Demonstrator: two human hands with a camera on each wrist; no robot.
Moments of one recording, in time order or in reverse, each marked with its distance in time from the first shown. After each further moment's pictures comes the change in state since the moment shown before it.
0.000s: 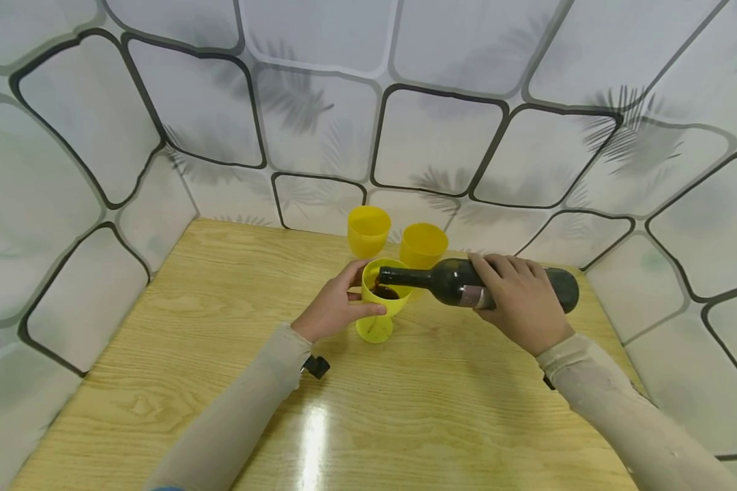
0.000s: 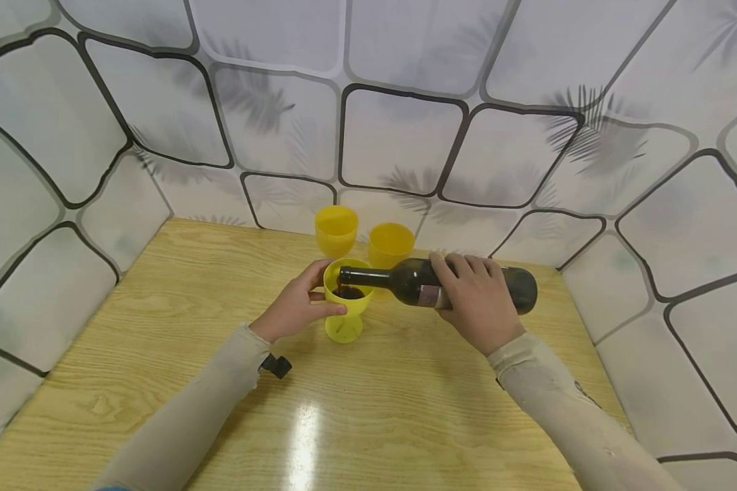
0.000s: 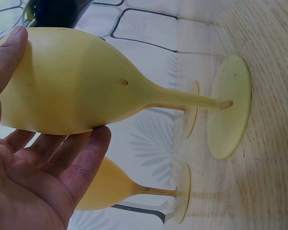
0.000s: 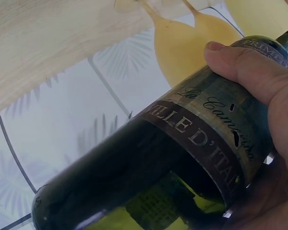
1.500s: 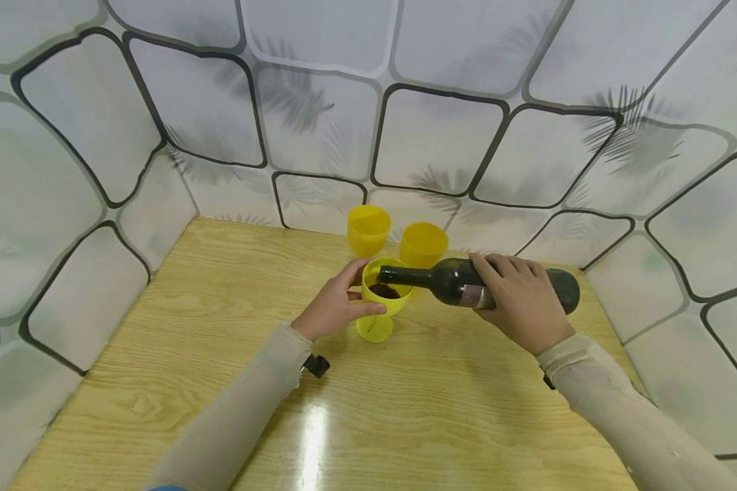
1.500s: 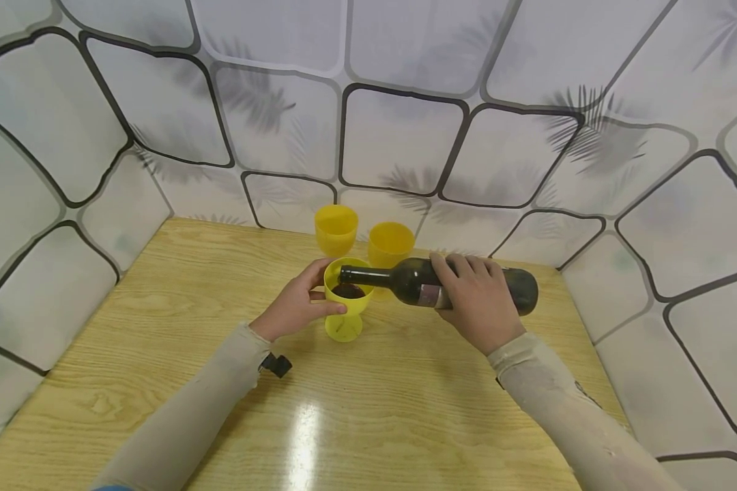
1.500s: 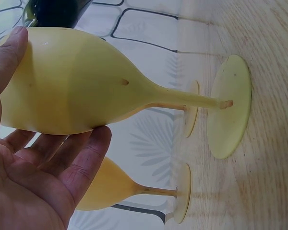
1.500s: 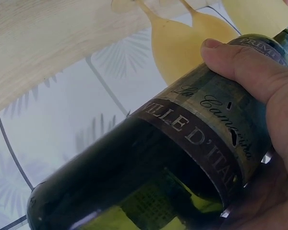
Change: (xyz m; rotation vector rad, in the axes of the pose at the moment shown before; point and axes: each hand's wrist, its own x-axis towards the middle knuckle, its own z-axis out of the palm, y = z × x) left_hand 0.000 0.000 -0.001 0.006 0.003 0.004; right_hand -0.001 0.000 -0.001 -0.005 -0.047 0.027
